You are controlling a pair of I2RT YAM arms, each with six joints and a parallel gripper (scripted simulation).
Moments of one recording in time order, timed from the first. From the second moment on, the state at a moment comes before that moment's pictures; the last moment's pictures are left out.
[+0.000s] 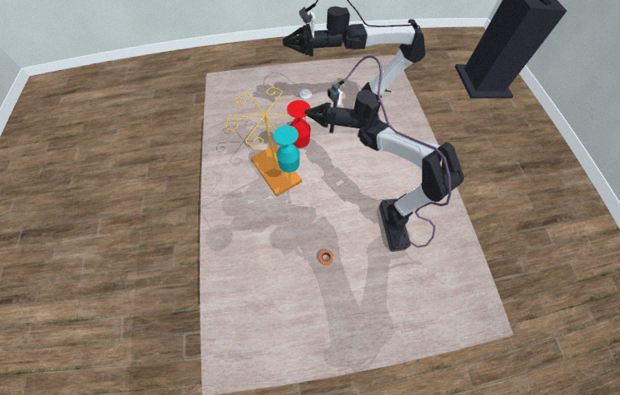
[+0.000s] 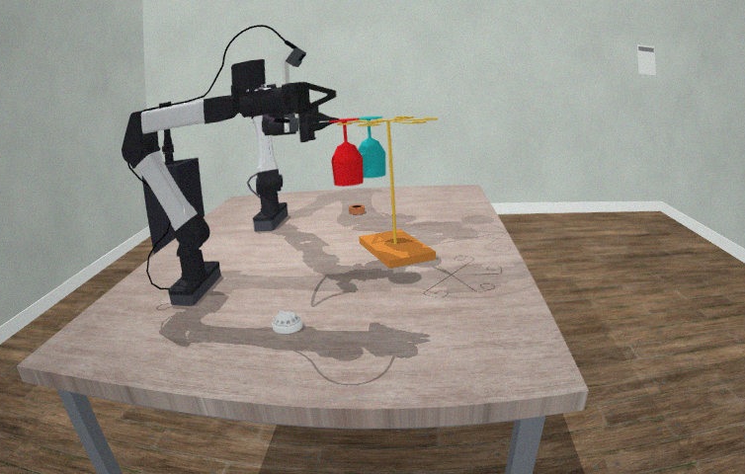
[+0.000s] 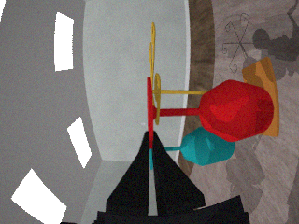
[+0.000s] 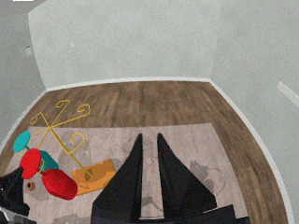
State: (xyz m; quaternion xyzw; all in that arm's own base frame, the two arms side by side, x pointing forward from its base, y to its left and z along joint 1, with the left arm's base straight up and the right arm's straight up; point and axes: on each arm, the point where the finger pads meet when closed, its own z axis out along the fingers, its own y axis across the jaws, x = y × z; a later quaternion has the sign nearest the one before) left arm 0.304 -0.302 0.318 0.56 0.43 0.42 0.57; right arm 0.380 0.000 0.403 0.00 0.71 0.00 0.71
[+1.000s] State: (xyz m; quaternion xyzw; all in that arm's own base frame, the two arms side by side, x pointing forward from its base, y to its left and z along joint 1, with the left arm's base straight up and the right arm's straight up) left arm 0.304 -0.304 0.316 0.57 0.42 0.42 0.57; right arm 0.380 0.000 0.403 0.00 0.71 0.00 0.71
